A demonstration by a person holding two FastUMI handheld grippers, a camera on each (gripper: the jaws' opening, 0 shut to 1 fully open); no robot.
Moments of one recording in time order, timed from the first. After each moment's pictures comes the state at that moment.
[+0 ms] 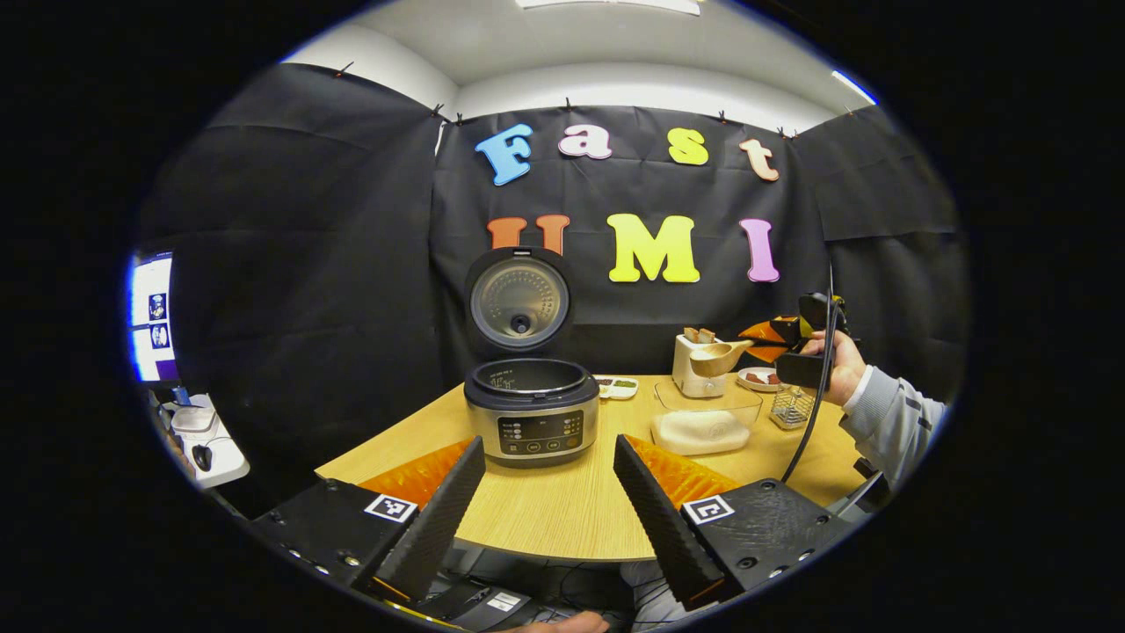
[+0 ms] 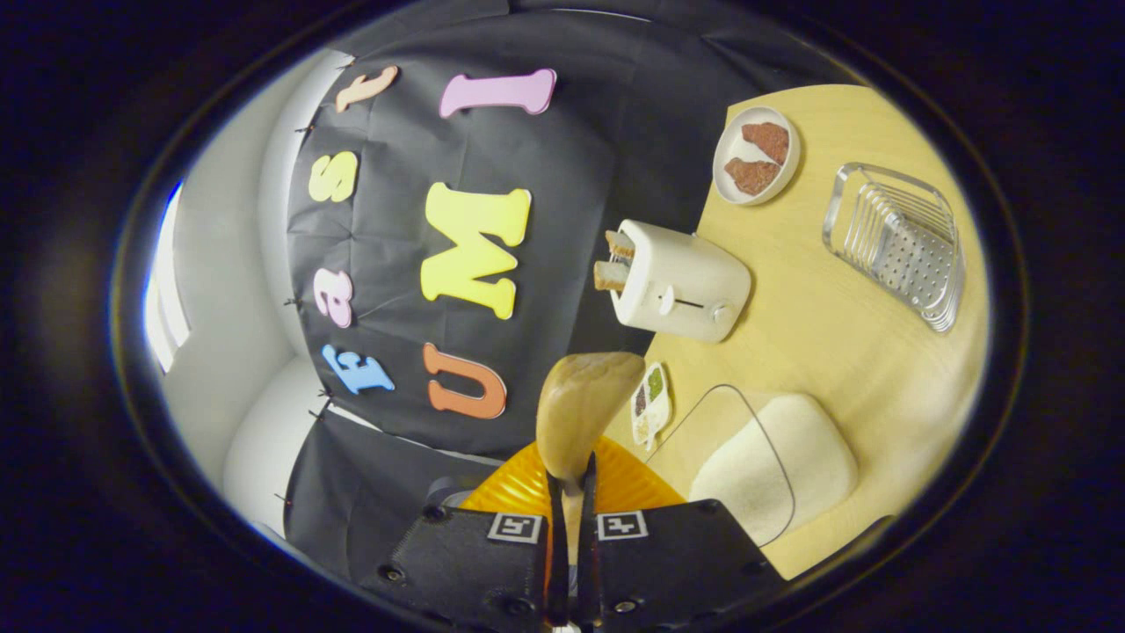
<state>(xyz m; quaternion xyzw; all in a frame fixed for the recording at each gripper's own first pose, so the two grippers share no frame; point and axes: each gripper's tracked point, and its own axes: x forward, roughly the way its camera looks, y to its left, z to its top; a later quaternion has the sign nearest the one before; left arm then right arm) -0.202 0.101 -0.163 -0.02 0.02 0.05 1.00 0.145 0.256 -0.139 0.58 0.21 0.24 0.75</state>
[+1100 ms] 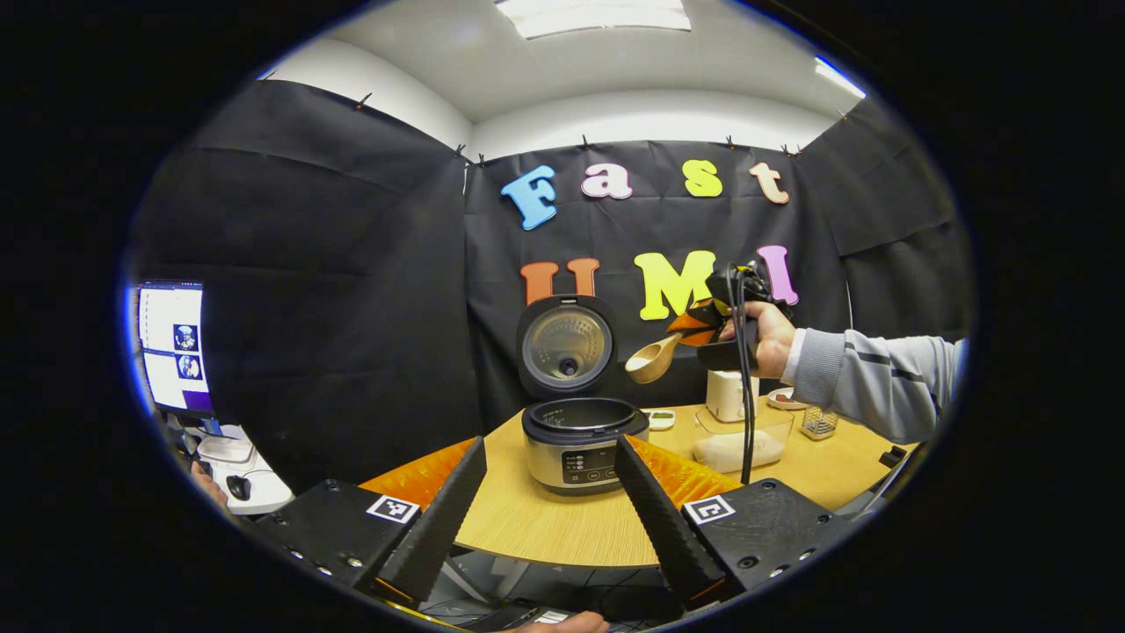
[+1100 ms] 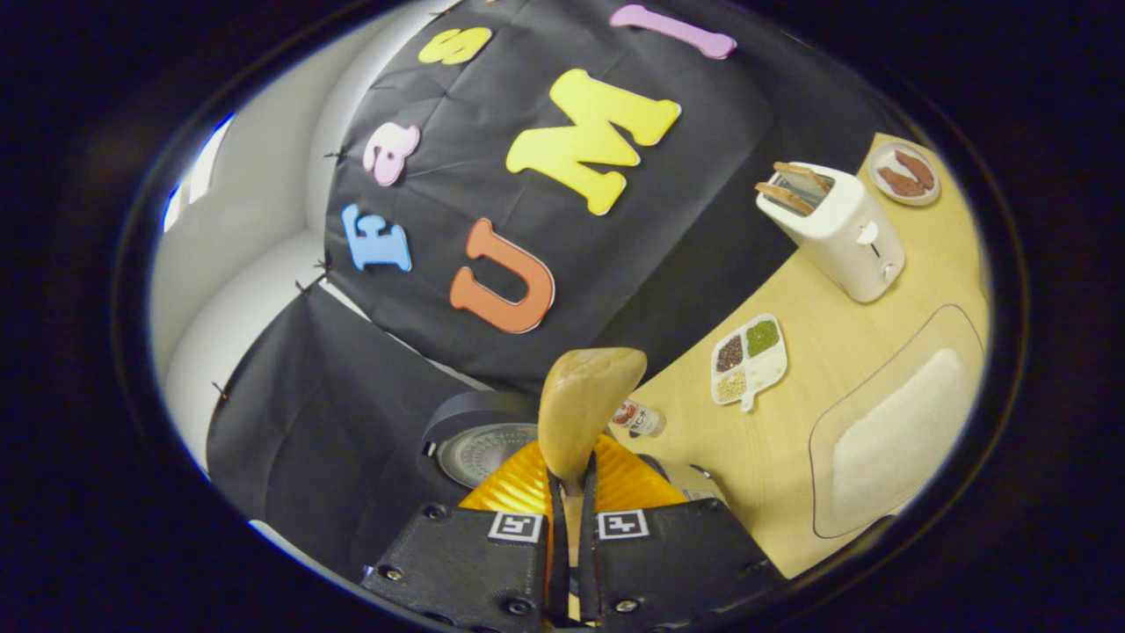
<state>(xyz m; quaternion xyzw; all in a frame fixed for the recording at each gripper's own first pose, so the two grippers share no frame) -0.242 0.156 -0.126 0.01 -0.05 0.08 1.00 0.116 0.490 -0.059 0.39 0.23 0.32 0.83</state>
